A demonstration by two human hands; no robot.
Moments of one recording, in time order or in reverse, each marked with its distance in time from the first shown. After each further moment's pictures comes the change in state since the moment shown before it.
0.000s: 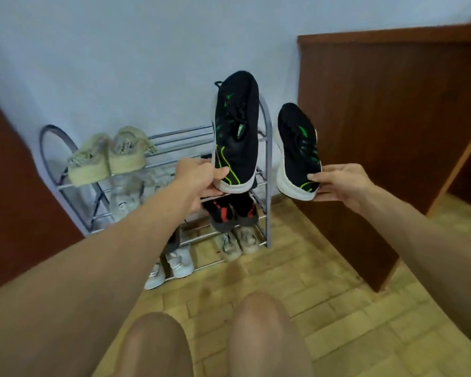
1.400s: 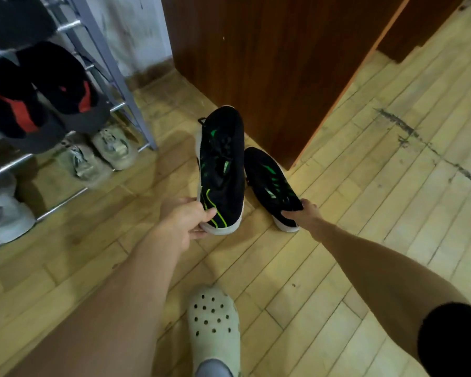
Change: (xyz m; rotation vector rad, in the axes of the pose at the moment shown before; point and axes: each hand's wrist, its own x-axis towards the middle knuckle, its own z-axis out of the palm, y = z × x) left_hand 0.035 -0.302 0.203 0.268 -0.379 -0.721; right_hand 0.020 0.404 -0.164 -0.587 0.285 0.794
